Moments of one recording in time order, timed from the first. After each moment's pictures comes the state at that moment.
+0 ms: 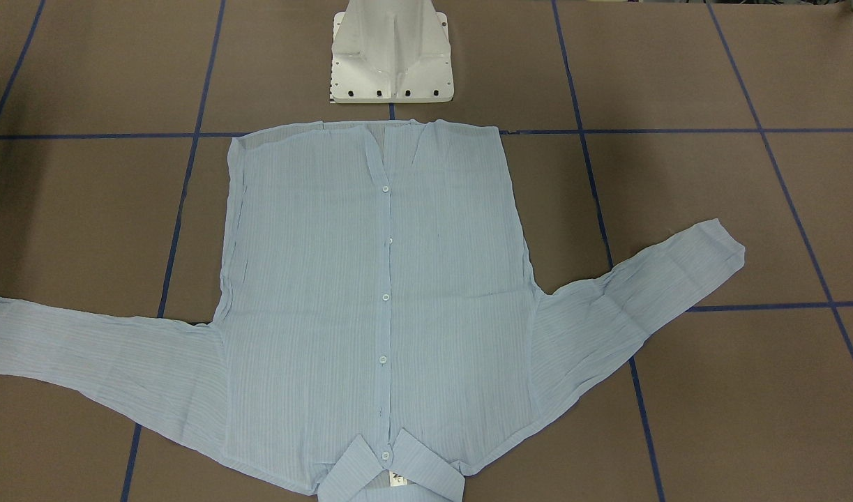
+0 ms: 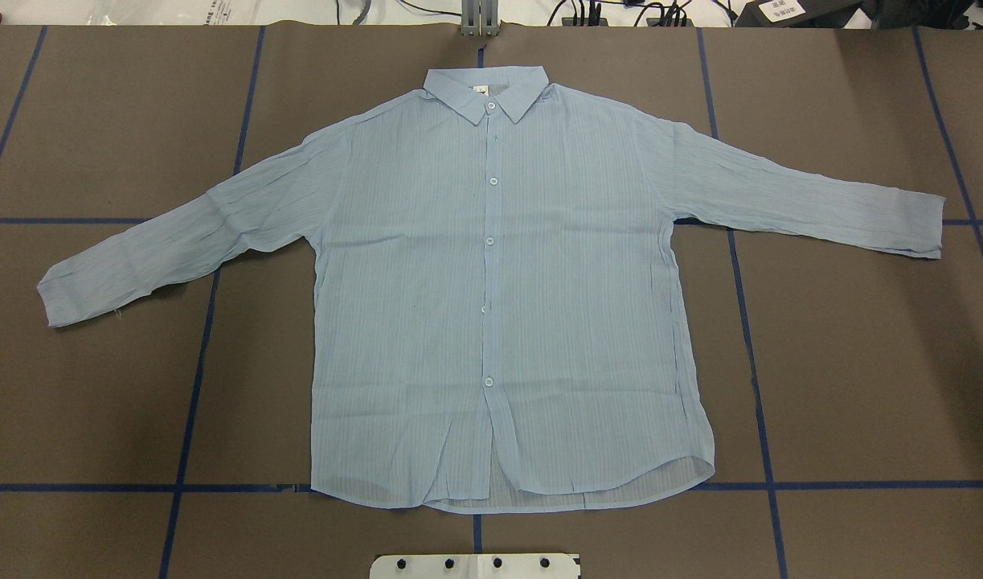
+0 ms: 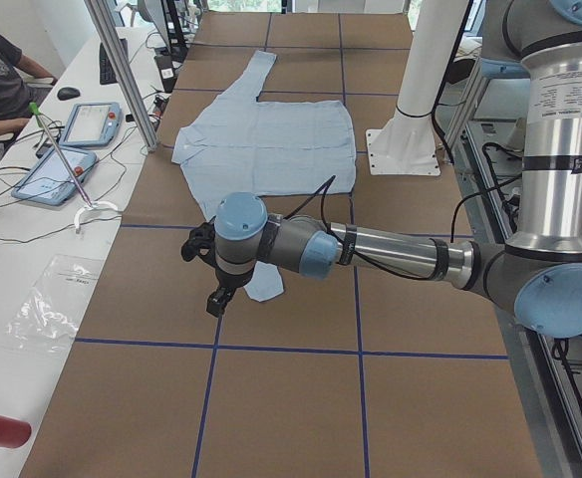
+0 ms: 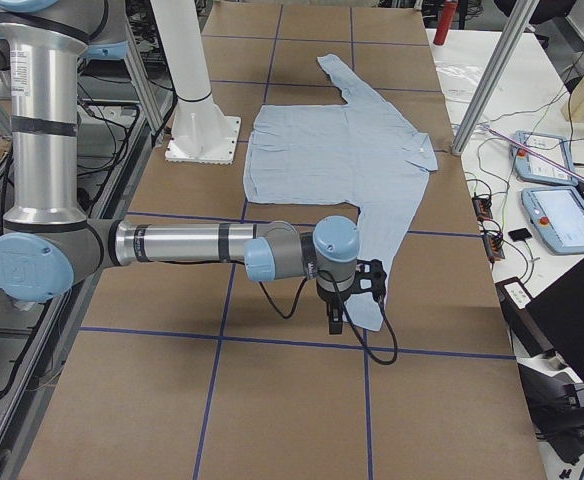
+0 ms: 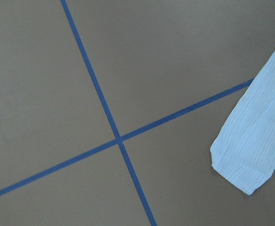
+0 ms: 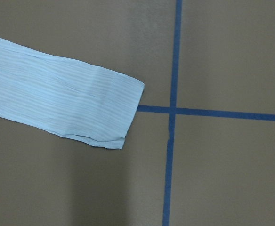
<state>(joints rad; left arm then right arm) -1.57 -1.55 -1.73 -1.76 -2.38 0.22 1.49 -1.61 1.68 -1.44 2.35 0.12</state>
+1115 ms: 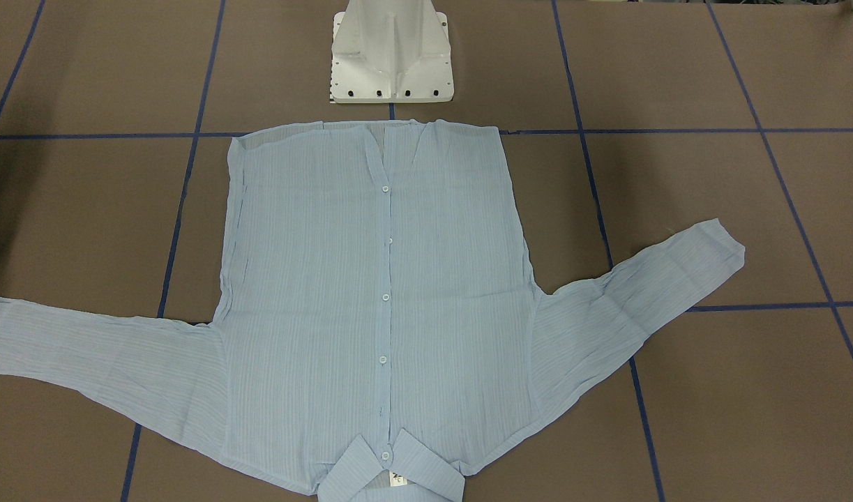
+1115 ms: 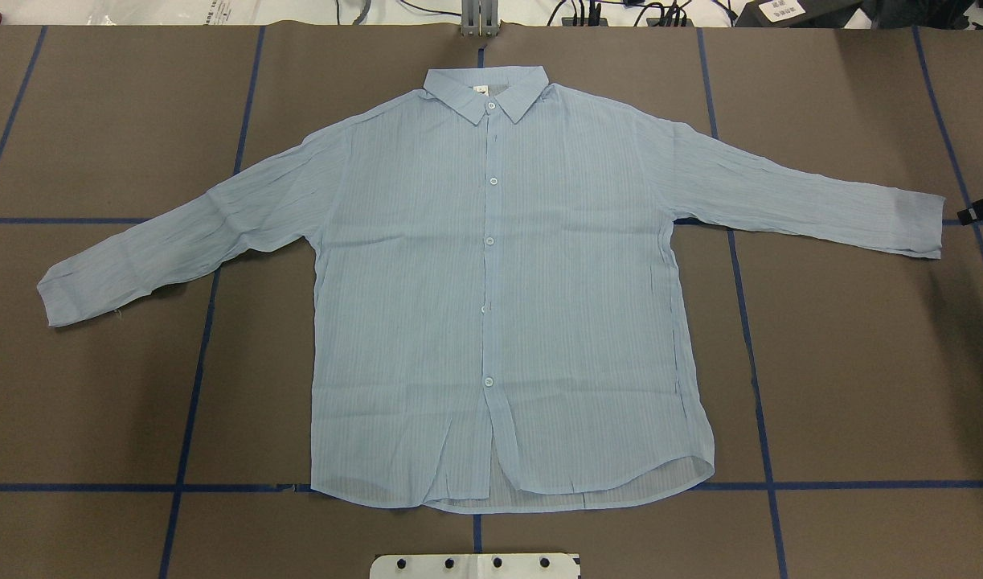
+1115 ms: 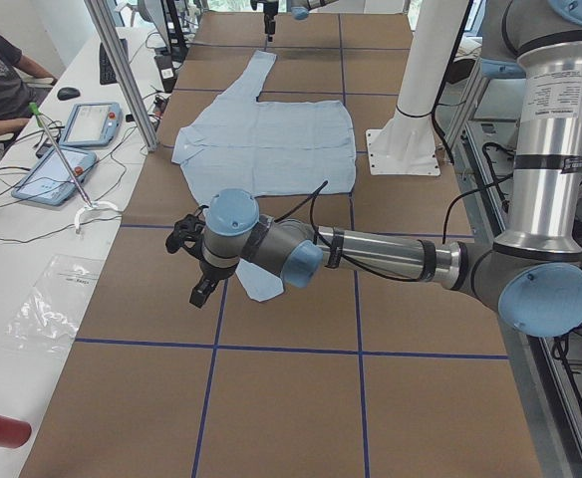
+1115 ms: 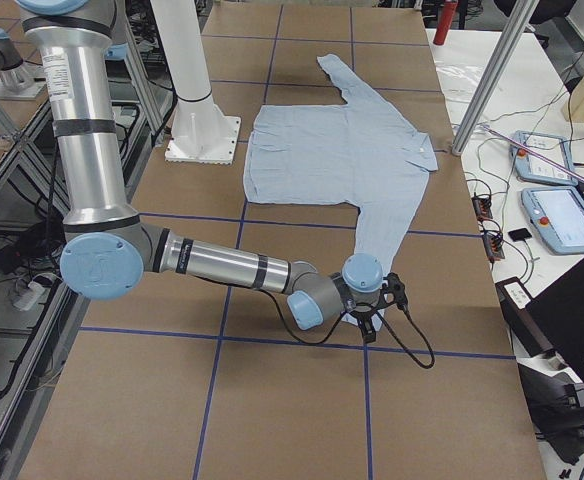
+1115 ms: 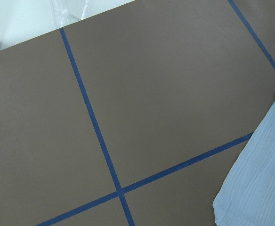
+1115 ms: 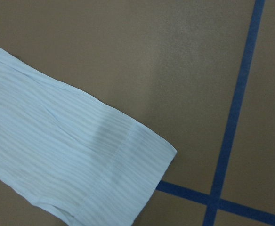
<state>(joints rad) -1.56 -1.60 -1.66 -1.94 -2.38 0.04 1.32 -1.45 1.21 -0.86 2.33 0.24</state>
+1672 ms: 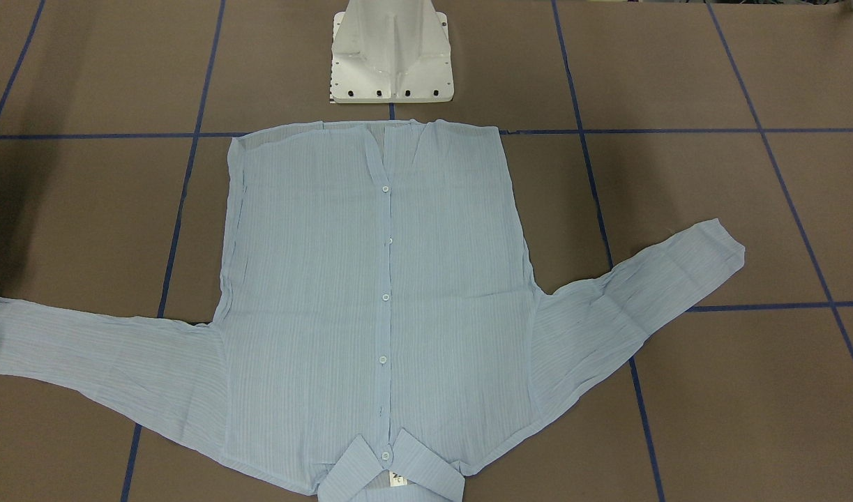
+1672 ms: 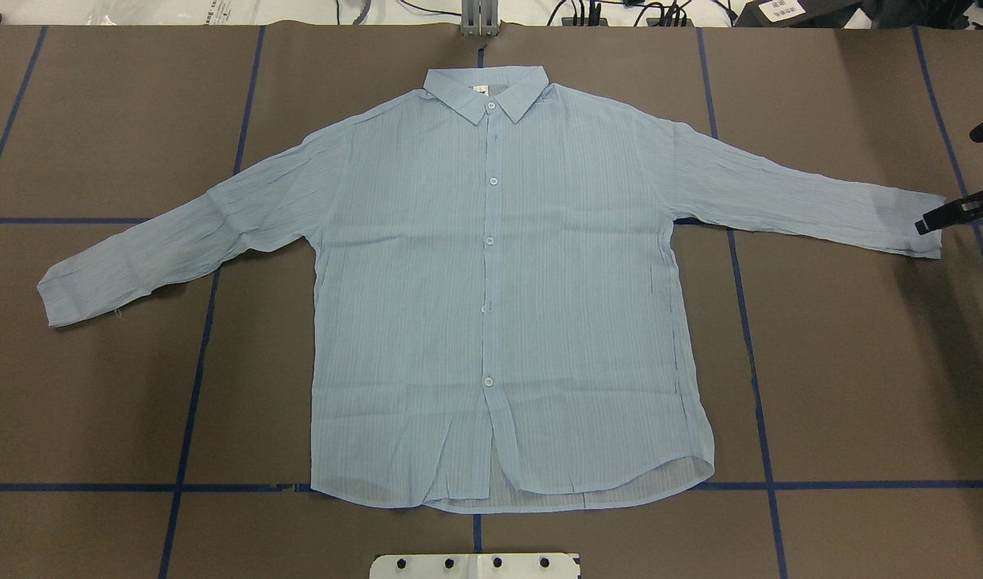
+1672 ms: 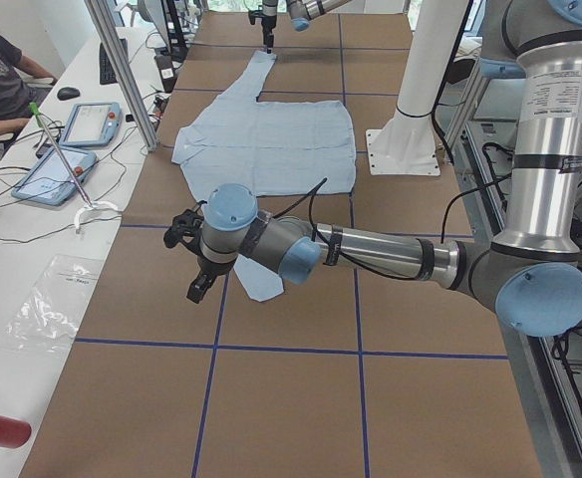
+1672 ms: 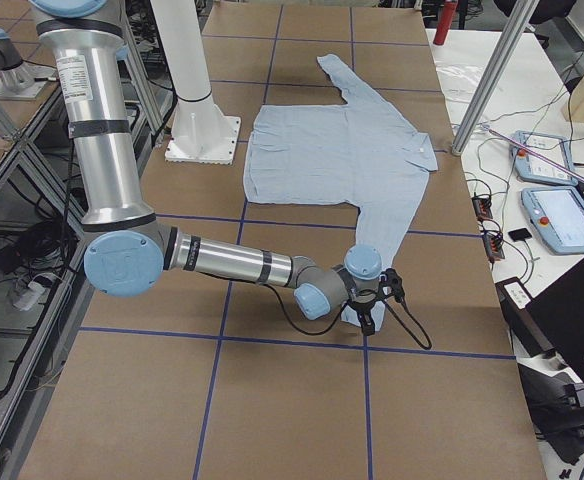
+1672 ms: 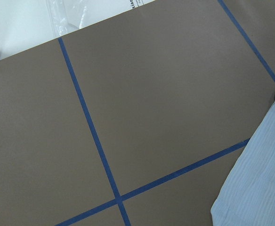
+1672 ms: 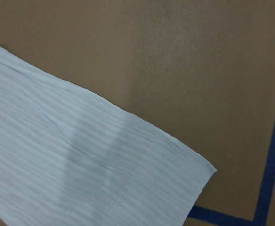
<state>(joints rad) -1.56 -1.61 -1.67 -1.94 -2.38 0.04 1.23 -1.42 1.18 -0.84 2.24 0.30</state>
